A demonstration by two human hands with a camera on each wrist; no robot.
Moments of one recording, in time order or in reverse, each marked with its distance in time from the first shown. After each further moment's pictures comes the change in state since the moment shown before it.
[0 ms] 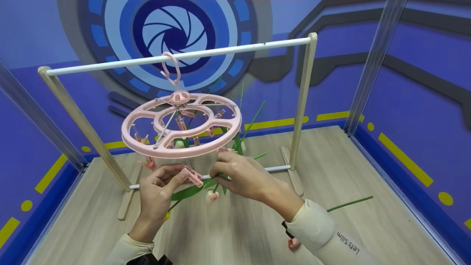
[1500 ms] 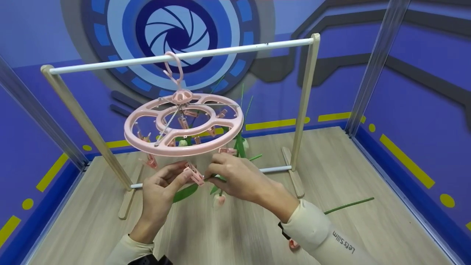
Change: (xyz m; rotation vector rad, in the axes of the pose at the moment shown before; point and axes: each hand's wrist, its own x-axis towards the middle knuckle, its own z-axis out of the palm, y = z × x) left_hand -0.002 0.002 -0.002 0.003 -0.043 -0.012; right_hand 0.010 -0.004 0.011 -0.046 0.042 -0.076
